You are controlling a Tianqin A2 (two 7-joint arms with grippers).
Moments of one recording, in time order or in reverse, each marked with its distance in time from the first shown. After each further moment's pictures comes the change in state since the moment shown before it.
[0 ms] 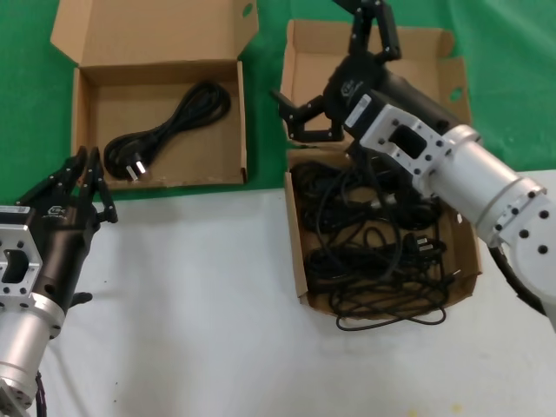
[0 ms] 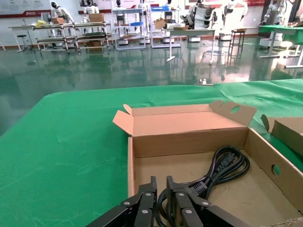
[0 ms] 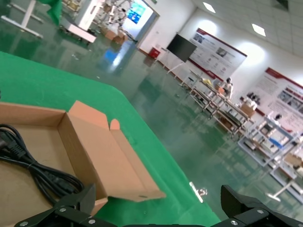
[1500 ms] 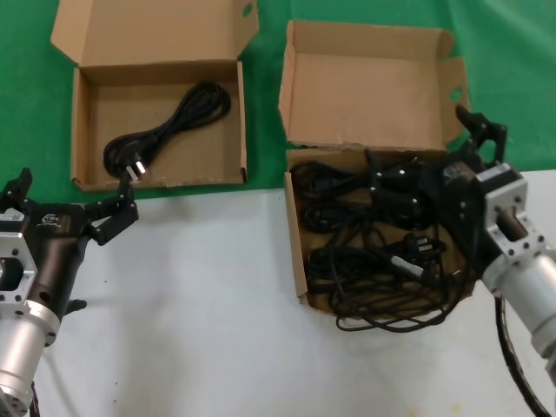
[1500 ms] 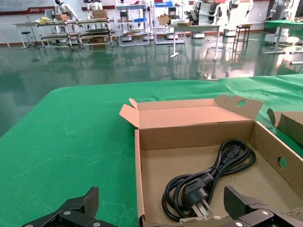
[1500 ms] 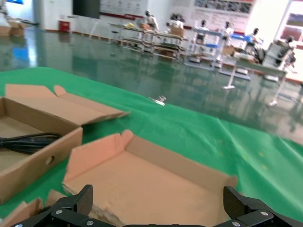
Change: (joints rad) left arm 0.017 0.010 -0.023 0.006 0.019 0.005 -0.012; right arm -0.348 0.021 0.179 0.045 0.333 0.196 0.120
